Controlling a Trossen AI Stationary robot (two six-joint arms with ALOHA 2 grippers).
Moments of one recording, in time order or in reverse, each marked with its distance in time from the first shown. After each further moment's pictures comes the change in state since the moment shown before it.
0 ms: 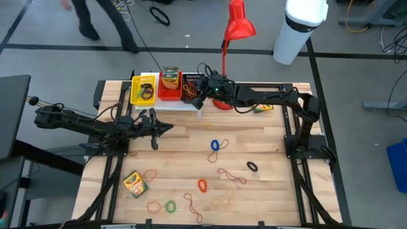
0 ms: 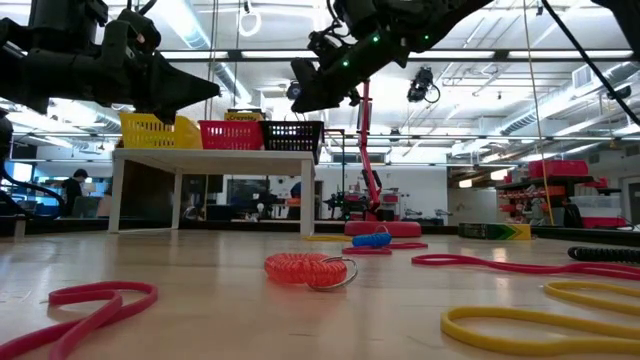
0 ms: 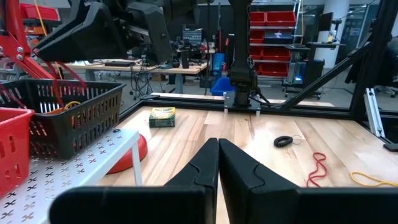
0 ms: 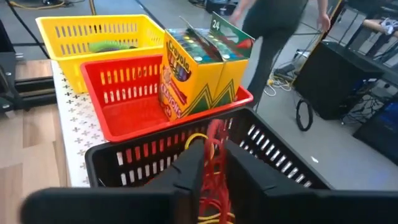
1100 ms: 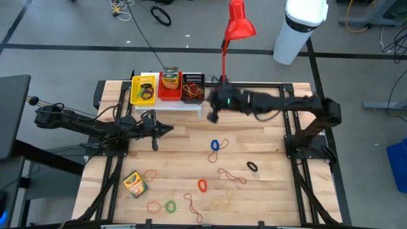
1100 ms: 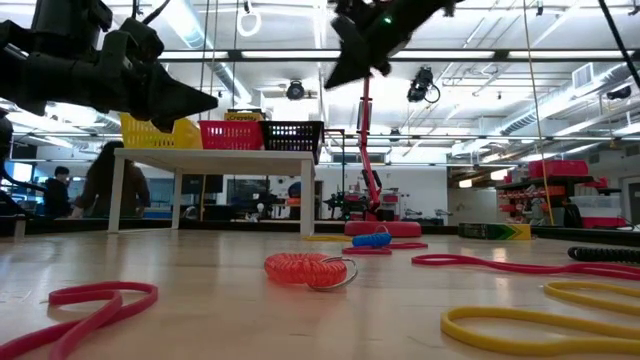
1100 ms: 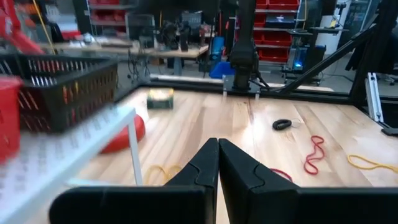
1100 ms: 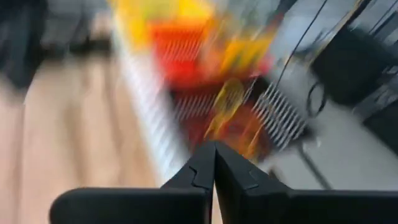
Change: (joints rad) left arm -0.002 0.003 -0.001 -0.072 0.001 -0.031; right arm 0.130 -0.235 -0.080 -0.359 0.040 0.013
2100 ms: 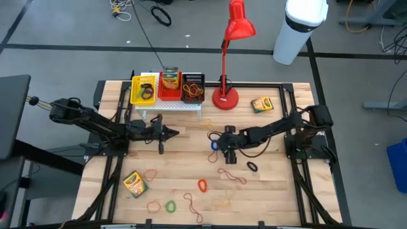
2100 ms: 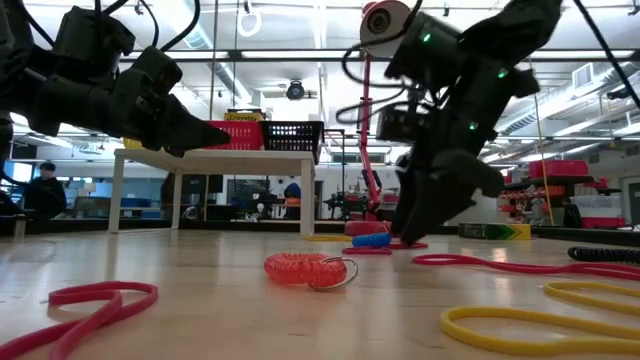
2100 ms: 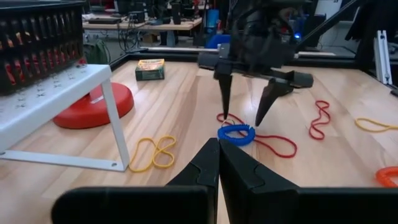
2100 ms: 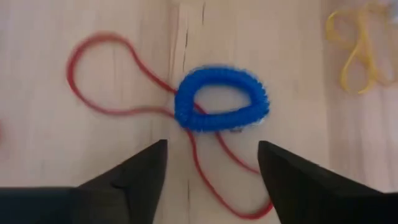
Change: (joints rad) left arm 0.000 0.405 0.001 0.300 0.027 0.019; right arm 0.270 0.127 -0.482 0.117 -0.129 0.045
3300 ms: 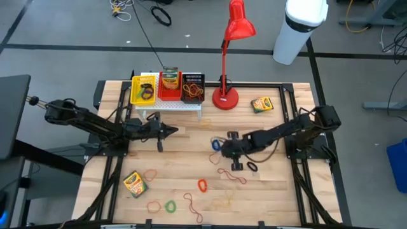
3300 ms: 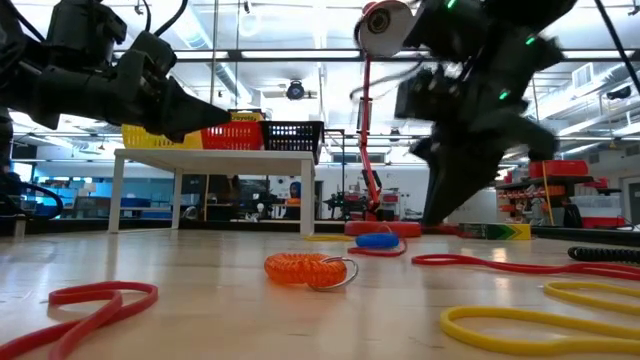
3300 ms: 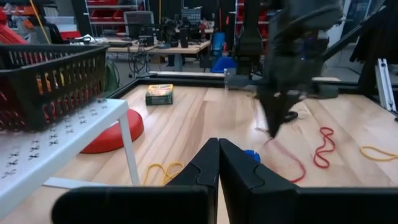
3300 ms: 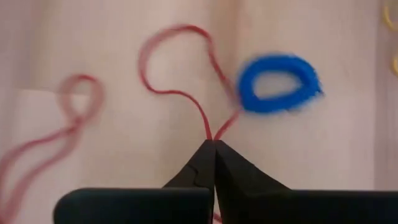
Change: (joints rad) left arm 0.000 -0.097 -0.001 -0.002 -0.028 0.016; right arm 0.086 -0.080 0.015 -0.144 -0.064 0.051
